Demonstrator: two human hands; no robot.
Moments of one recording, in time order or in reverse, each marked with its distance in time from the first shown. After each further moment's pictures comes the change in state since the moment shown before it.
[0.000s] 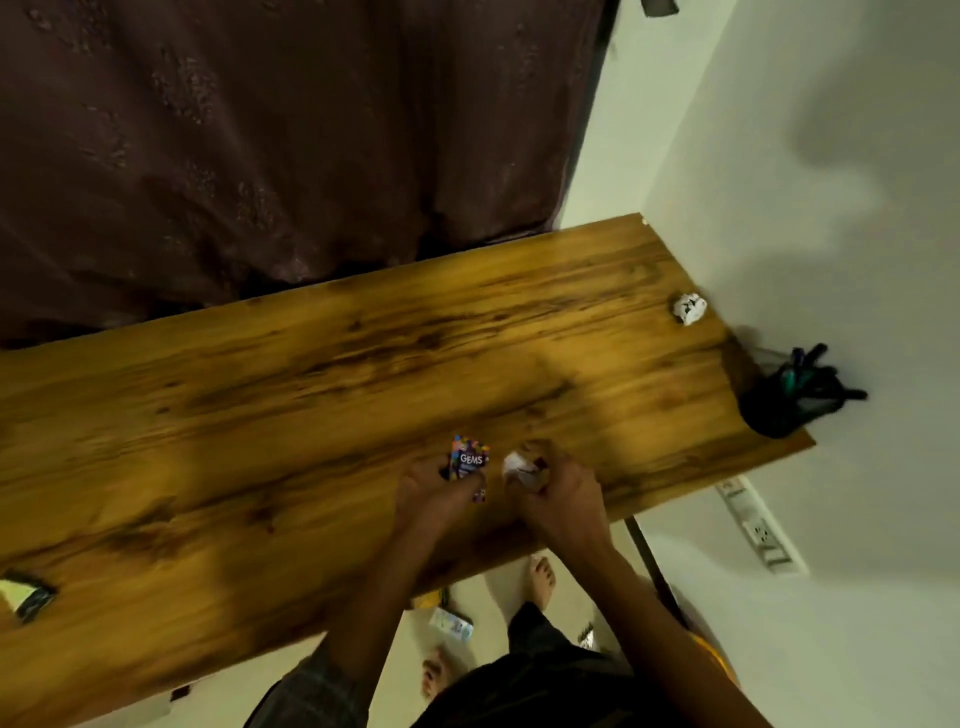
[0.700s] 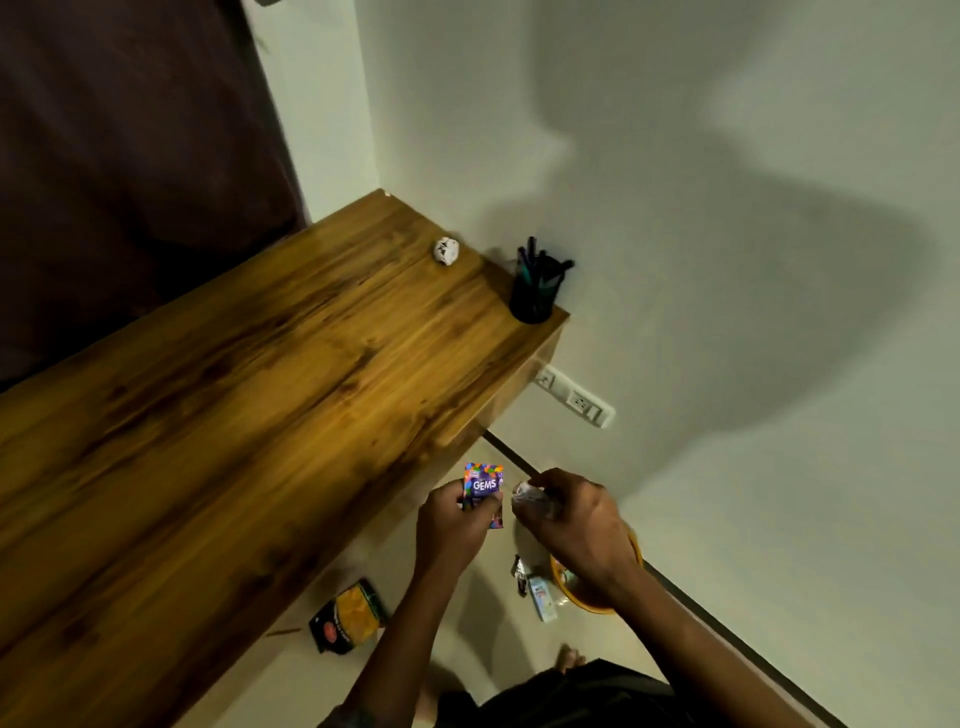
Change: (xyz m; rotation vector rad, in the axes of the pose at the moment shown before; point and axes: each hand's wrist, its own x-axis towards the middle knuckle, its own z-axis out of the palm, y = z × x) left_hand -0.144 -0.003 0.144 0.032 -0.427 0.329; right_hand -0.200 0.103 -0.081 0.000 0.312 0.443
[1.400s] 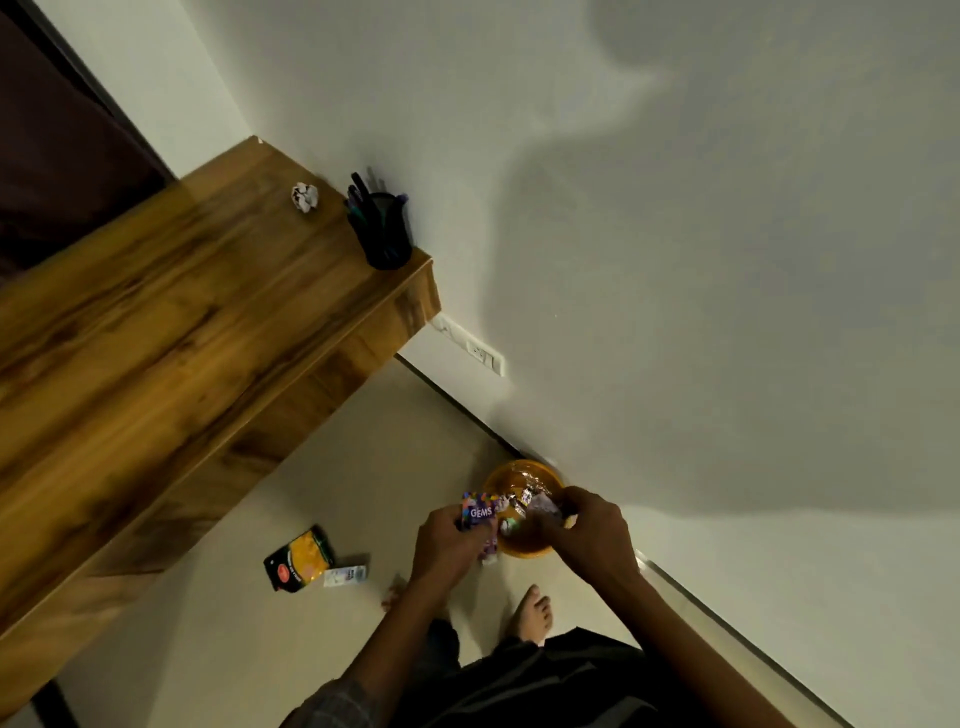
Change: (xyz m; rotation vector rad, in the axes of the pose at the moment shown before) left_hand -0.087 0.023 0.266 0.163 -0.121 -0.253; right_hand -0.026 0.276 -0.132 0.088 -0.117 0.205
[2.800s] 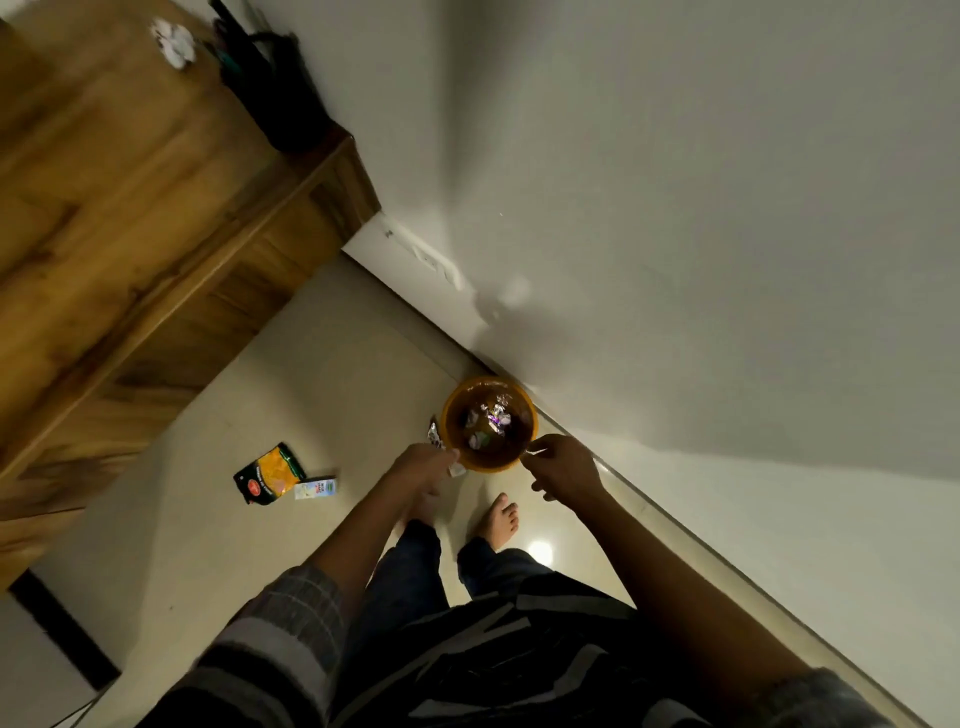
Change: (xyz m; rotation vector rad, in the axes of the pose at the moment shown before) left_hand 0.079 -0.008 0.068 0.072 -0.236 -0.418; right_hand 0.075 0.114 0.028 0.110 -0.324 0.311
